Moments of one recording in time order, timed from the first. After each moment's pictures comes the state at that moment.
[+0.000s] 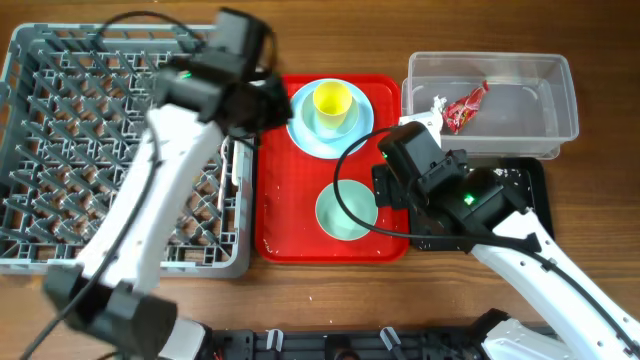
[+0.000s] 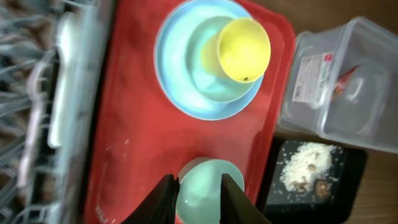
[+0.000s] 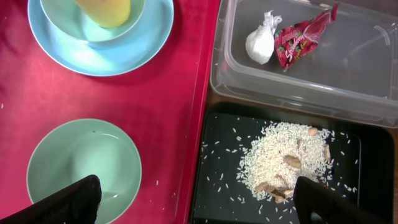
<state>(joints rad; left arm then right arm) -0.37 1.66 1.70 -1.17 0.14 -0.65 0.64 1.27 1.14 -0.98 0.36 0.37</state>
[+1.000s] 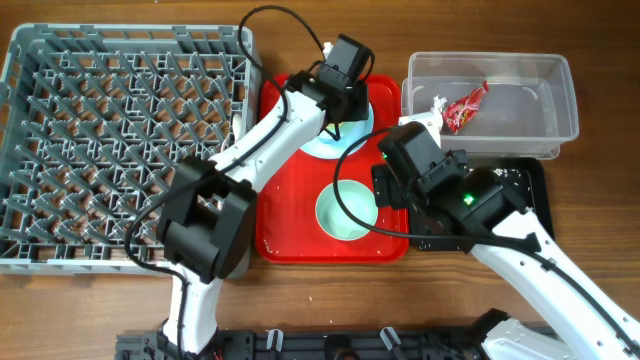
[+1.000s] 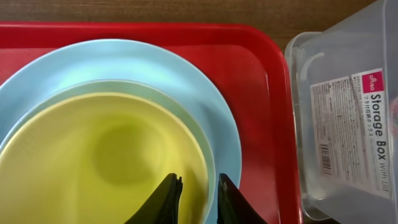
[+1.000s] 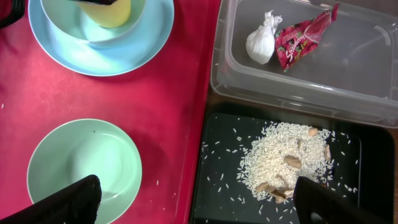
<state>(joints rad) -0.58 2.12 1.70 -0.60 0.00 -0.51 0.64 1.27 1.14 -0.98 0.36 0.37</state>
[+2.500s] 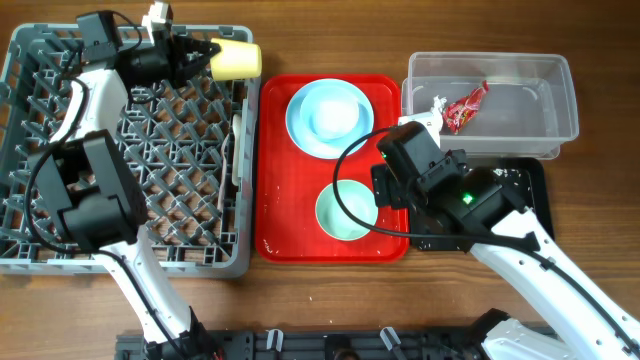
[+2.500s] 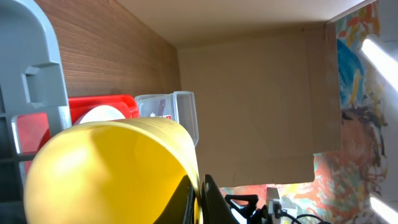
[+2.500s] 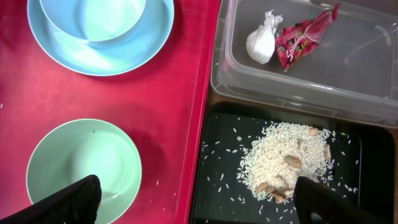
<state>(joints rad) 0.24 2.23 1.71 -0.39 1.48 -0.49 0.64 1.28 1.14 -0.98 0.36 0.37</state>
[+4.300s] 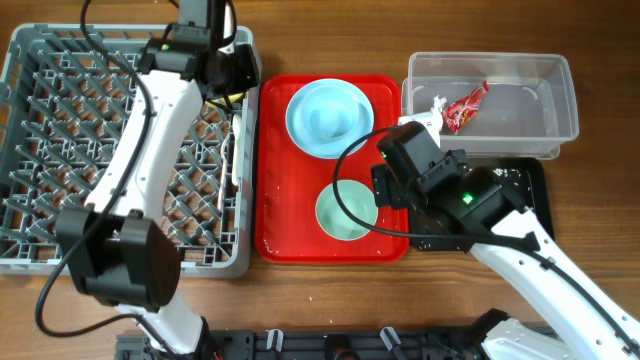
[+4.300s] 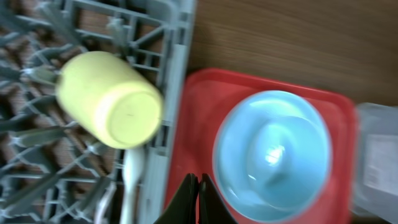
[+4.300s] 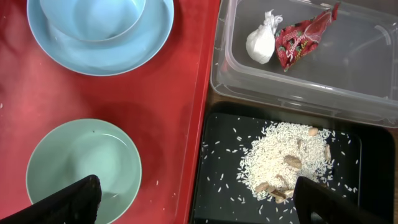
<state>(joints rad) -0.18 1.86 1.69 -0.88 0.07 -0.37 0.64 1.28 1.14 -0.98 0.36 0.37</state>
